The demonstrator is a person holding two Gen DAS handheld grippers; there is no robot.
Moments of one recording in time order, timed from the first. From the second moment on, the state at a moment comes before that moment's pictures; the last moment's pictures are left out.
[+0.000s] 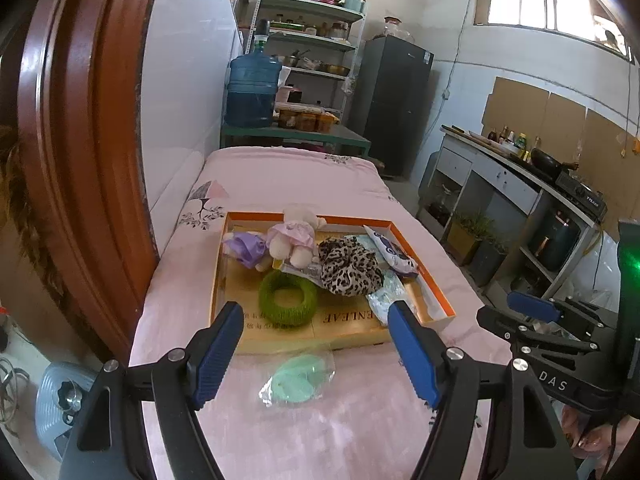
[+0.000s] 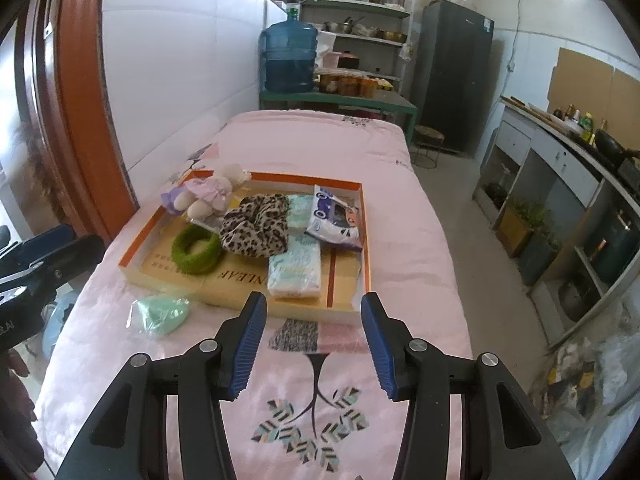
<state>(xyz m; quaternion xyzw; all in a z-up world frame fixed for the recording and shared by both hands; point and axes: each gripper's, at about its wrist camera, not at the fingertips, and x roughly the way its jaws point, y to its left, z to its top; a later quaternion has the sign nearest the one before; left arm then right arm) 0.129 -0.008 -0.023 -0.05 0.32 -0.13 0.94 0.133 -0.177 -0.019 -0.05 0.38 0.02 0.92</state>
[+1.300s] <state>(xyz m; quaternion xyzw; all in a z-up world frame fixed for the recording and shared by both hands) 0.015 -0.024 -0.118 -0.03 0.38 -0.18 0.91 0.058 -0.166 -0.048 -0.04 0.40 0.03 0.91</state>
